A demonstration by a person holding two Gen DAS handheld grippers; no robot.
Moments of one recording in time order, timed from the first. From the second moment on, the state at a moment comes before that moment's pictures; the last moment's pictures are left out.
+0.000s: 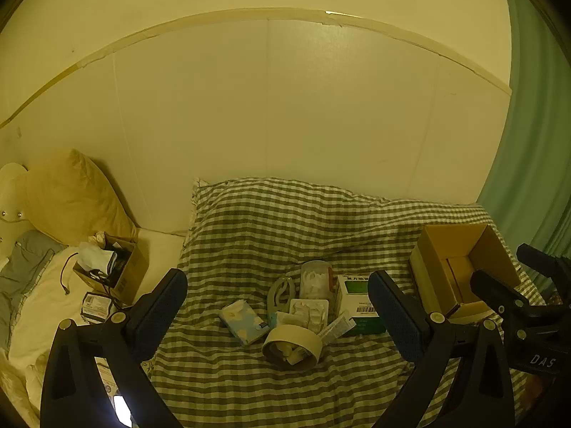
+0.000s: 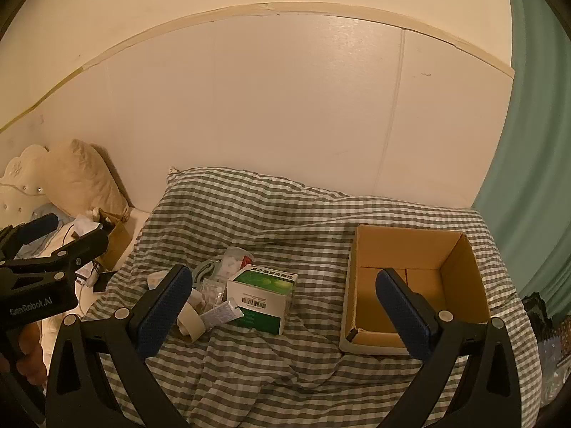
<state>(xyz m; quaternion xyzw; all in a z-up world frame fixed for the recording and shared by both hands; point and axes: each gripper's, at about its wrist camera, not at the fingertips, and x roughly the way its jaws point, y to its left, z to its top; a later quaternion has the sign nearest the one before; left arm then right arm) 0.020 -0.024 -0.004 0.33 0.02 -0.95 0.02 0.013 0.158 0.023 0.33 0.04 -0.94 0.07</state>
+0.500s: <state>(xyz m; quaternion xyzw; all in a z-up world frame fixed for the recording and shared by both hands) 0.019 -0.022 -0.006 0.33 0.01 -0.94 0.02 0.013 0.156 0.021 0.33 0.04 -0.94 0.08</state>
